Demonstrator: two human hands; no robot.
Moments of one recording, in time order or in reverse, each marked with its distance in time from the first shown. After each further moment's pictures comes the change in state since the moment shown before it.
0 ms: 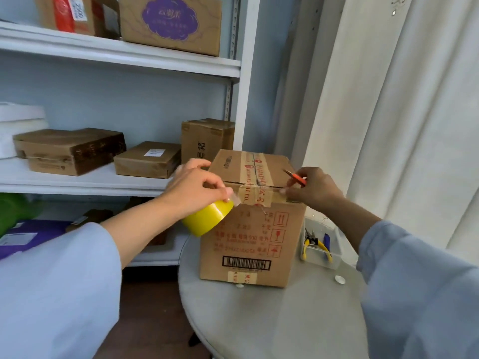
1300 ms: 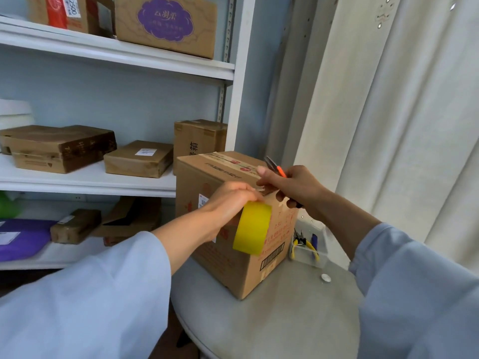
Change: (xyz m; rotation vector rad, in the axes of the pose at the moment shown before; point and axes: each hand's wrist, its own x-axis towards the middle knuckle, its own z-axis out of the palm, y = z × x) left_hand -0.007 0.046 0.046 -0.579 -0.218 -0.140; right_hand -0.033 -0.041 -0.008 0.339 -0.146 -0.037
